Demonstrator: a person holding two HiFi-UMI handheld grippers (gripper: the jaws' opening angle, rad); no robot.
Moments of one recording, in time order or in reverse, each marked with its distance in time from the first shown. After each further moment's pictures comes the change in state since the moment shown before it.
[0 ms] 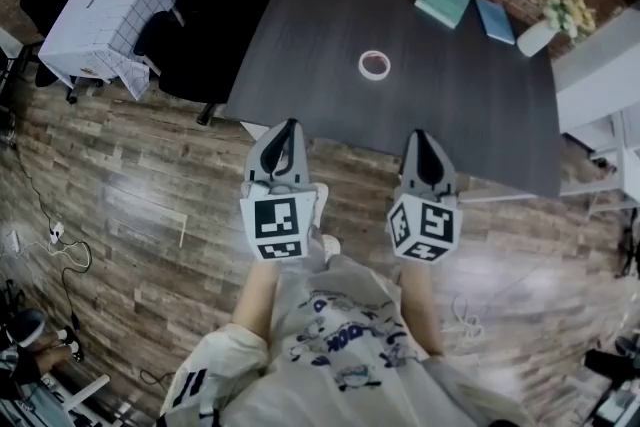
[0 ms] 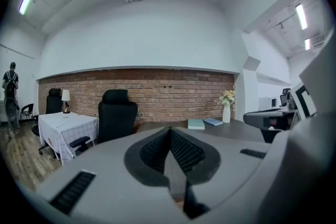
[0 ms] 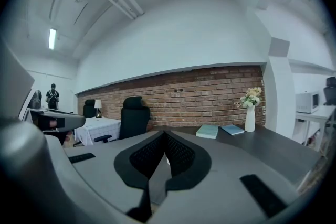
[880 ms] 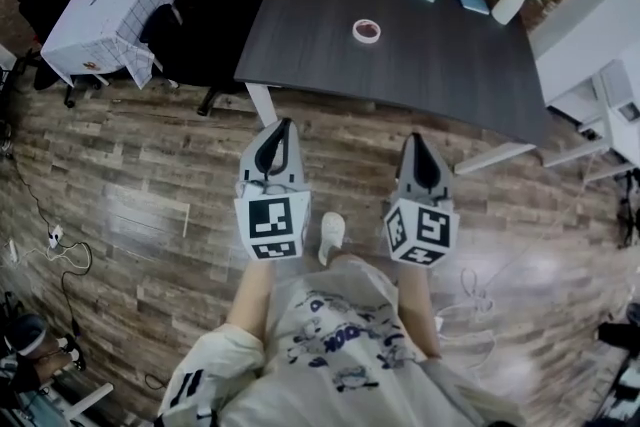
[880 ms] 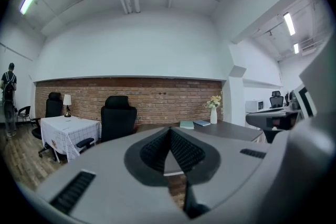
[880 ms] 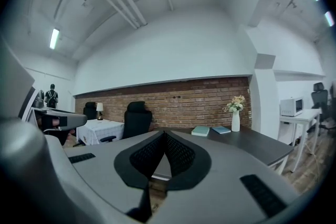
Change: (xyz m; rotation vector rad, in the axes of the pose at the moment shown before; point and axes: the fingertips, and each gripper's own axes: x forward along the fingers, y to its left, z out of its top) left arm -0.164 -0.011 -0.012 0.021 -0.047 -0.055; right arm -0.175 0.052 -0.007 0.002 -0.040 -0.063
